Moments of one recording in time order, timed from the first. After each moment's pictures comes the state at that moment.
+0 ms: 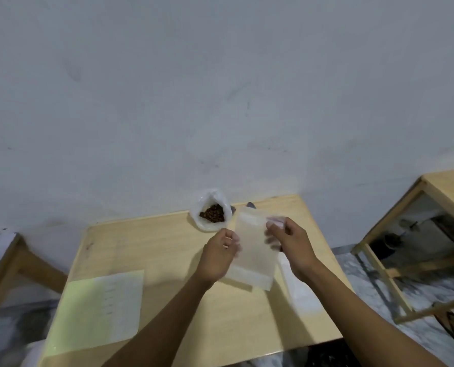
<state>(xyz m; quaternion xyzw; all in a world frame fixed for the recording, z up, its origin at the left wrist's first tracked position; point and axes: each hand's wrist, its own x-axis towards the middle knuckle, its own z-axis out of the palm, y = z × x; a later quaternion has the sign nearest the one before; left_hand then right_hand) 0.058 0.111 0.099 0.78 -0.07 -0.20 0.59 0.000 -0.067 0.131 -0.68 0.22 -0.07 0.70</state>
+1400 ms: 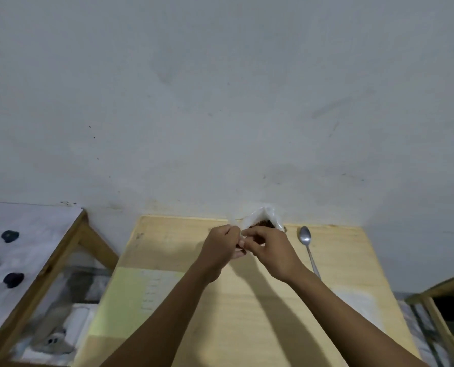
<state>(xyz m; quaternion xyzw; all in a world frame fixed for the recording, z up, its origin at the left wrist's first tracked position) 0.123 0.189 0.160 0.72 0.09 -0.16 0.67 0.106 0.047 0.147 -0.86 -0.03 0.05 0.50</state>
